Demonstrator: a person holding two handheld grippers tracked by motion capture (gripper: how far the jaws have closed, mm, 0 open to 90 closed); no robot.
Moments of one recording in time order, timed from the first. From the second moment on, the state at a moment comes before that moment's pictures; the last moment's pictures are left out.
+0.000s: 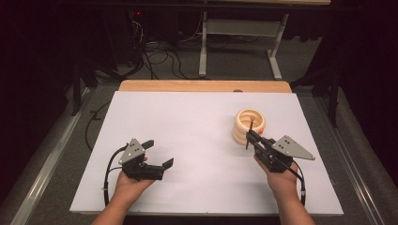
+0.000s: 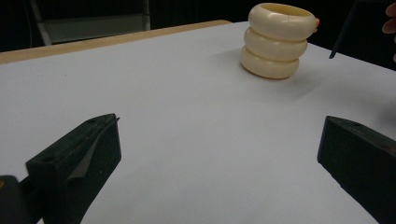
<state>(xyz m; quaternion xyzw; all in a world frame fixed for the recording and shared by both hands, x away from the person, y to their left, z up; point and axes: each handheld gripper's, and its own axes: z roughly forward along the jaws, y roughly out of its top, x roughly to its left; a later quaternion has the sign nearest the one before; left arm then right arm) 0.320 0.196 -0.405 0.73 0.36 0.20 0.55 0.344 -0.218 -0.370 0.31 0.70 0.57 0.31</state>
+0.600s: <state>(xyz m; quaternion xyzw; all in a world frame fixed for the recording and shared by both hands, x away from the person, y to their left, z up) 0.320 0.196 -0.405 0.73 0.36 0.20 0.55 0.349 -0.230 -0.372 0.33 0.69 0.56 0.31</state>
